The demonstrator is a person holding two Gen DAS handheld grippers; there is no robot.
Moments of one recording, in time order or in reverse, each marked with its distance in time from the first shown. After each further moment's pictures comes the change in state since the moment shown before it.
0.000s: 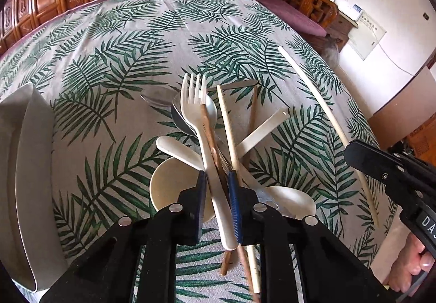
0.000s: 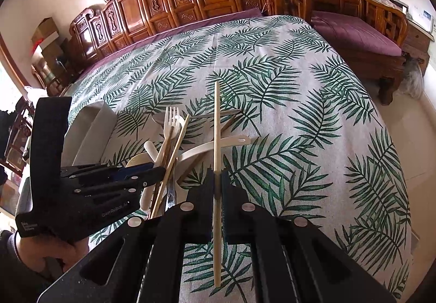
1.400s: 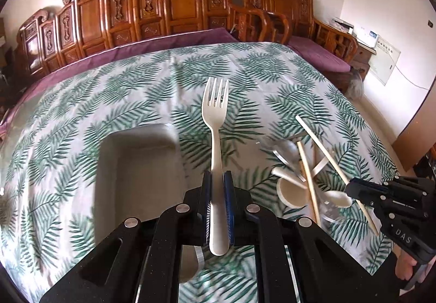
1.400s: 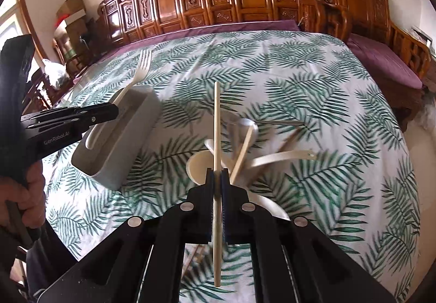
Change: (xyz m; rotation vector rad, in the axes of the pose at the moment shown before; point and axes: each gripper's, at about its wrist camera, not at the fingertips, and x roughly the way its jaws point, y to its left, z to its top) left arm -0.122 0.094 -0.006 0.005 -0.212 0.190; right arm 0.002 0.091 -0.005 -0.154 -0.006 0.054
